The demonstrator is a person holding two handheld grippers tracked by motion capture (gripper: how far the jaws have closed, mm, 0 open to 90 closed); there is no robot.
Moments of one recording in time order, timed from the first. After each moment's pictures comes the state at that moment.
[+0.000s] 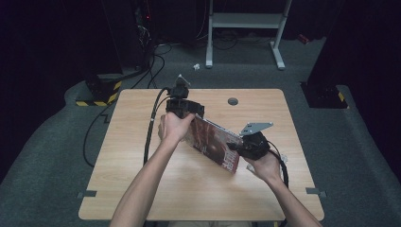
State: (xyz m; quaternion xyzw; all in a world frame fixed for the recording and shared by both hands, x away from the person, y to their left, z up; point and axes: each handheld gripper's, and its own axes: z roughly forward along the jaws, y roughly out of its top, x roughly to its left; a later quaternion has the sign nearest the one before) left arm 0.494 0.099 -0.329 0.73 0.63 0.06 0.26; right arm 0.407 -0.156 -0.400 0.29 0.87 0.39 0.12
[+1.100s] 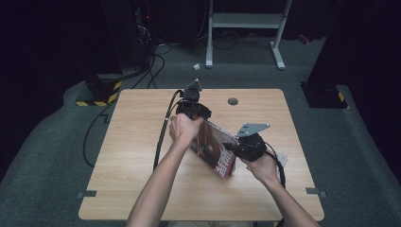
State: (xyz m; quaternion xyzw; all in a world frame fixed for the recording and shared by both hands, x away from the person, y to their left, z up) left arm 0.509 0.065 -0.351 0.74 0.64 0.09 0.19; right arm 0.398 -0.144 -0.392 0.27 0.86 0.40 0.13
